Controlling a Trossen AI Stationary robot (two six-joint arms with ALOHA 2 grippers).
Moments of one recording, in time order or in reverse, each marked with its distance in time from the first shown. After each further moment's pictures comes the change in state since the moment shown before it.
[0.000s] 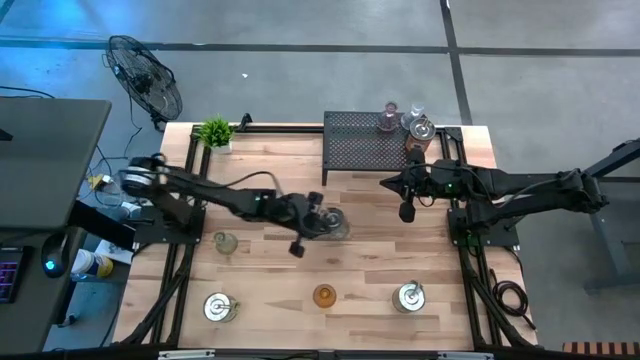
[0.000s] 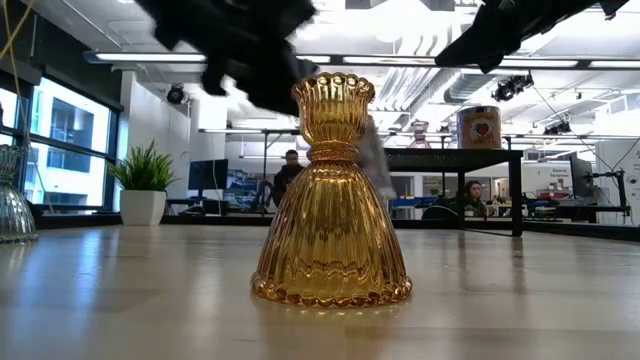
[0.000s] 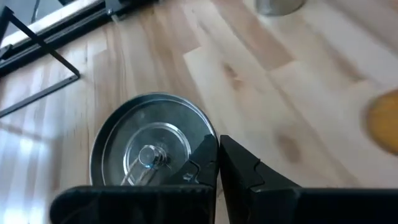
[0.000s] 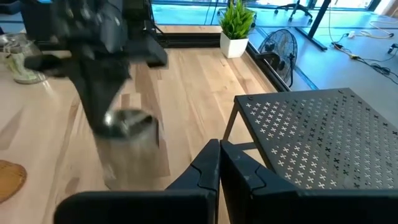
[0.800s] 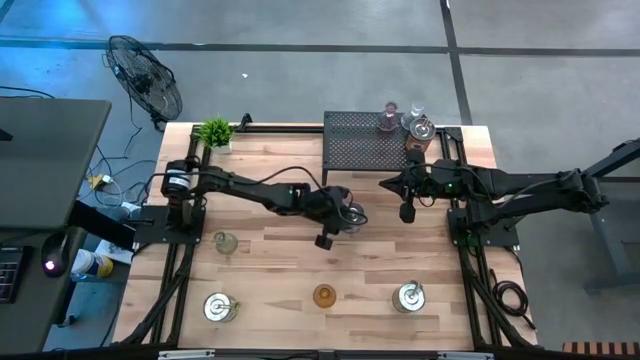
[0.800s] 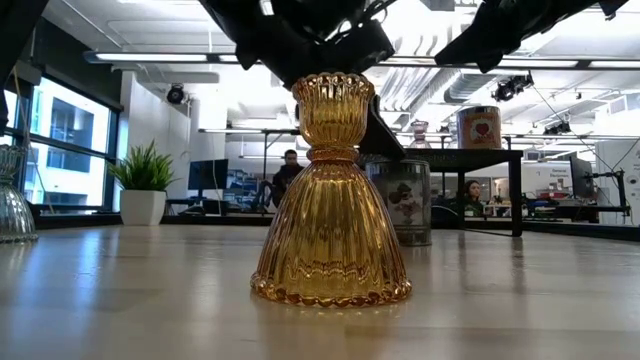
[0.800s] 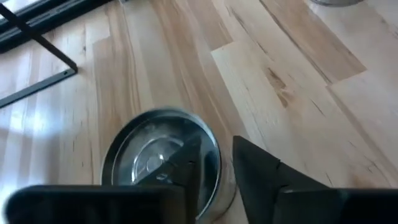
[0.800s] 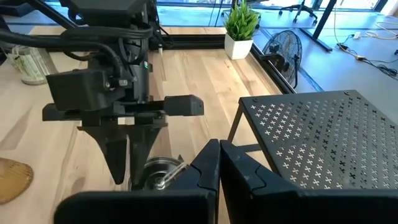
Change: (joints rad) left arm 0.080 0.293 0.337 -0.147 0.031 0.007; right arm 0.000 0.000 0.000 0.005 -0.019 0.000
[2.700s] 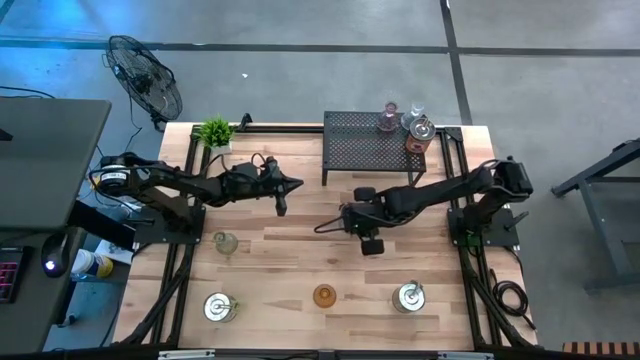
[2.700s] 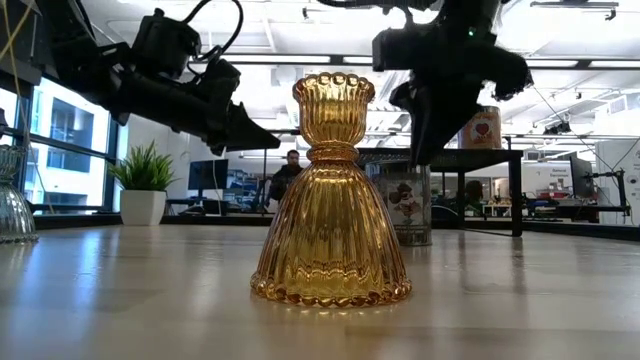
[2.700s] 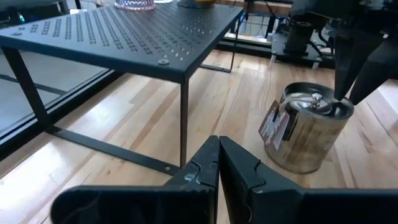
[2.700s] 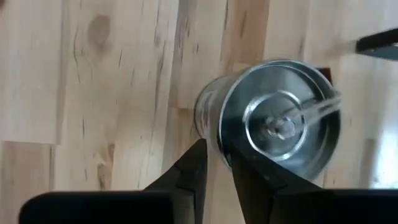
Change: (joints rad) left arm 0.262 -0.492 -0.920 0.897 -0.071 -0.464; right arm 0.190 0.837 0.523 -0.543 -0.027 -0.013
